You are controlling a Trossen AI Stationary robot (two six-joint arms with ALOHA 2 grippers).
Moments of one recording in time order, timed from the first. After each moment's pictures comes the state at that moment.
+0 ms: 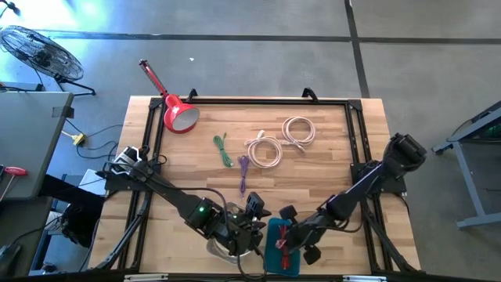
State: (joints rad) left arm -0.57 1.91 1.76 -0.58 -0.65 0.41; right arm 0.66 1.66 0.97 -0.03 0.08 0.16
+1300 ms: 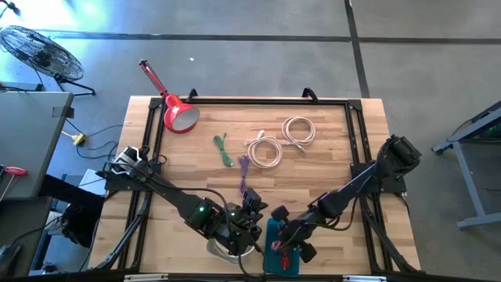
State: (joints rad) left arm -0.57 1.91 1.76 -0.66 -0.77 0.41; right arm 0.59 1.72 1.04 -0.08 -0.05 0.02
